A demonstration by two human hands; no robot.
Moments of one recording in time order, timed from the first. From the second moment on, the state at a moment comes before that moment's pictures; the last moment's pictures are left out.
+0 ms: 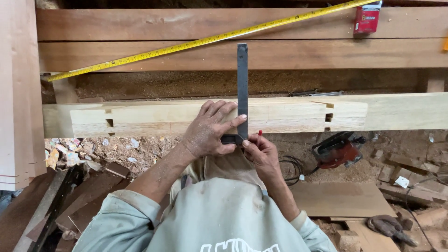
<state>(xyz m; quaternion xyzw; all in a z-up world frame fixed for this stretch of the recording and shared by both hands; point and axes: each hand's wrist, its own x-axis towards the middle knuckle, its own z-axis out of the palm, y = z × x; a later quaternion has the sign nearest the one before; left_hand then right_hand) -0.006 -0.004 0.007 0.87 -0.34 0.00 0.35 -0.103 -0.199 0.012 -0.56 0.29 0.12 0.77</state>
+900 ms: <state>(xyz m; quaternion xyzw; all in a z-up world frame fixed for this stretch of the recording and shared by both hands) -0.004 -0.003 0.011 0.87 -0.35 0.00 0.34 -0.042 -0.202 0.062 -0.83 0.13 -0.10 0.54</state>
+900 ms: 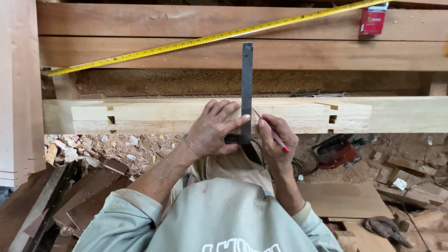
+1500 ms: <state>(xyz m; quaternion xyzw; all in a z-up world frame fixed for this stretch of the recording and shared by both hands) -0.003 -0.003 0.011 0.87 -0.35 -0.01 0.34 -0.037 -0.198 0.068 -0.81 0.16 -0.06 0.56</state>
